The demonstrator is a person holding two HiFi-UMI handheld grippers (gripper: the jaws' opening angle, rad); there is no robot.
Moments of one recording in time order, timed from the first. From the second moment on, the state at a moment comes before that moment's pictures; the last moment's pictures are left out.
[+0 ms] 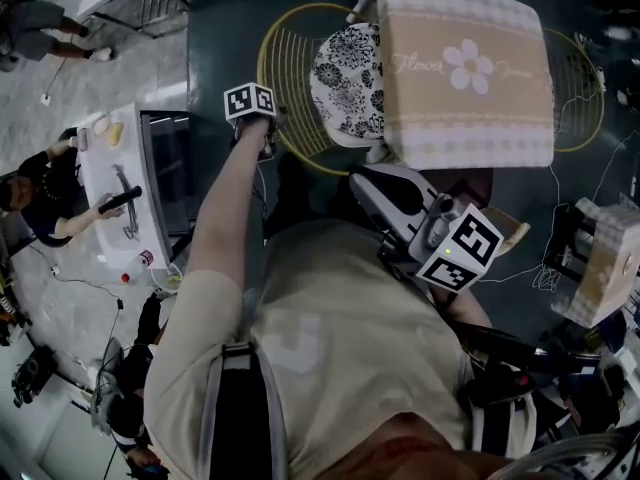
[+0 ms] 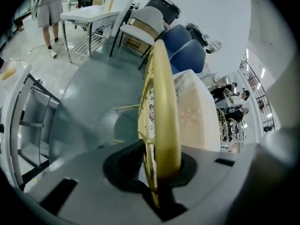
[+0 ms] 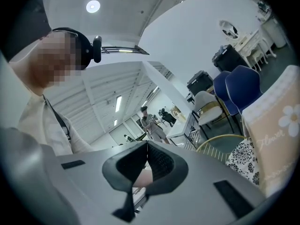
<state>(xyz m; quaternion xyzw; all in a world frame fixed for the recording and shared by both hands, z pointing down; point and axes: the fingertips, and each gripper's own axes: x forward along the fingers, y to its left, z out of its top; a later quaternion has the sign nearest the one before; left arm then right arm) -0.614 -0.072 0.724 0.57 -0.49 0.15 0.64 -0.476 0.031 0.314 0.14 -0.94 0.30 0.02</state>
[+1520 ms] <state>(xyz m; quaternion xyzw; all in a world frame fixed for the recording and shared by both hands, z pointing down) -0.629 -0.079 0.728 0.57 -0.50 0.24 0.61 -0.449 0.014 0.308 0.22 -0.93 0.30 -0.03</state>
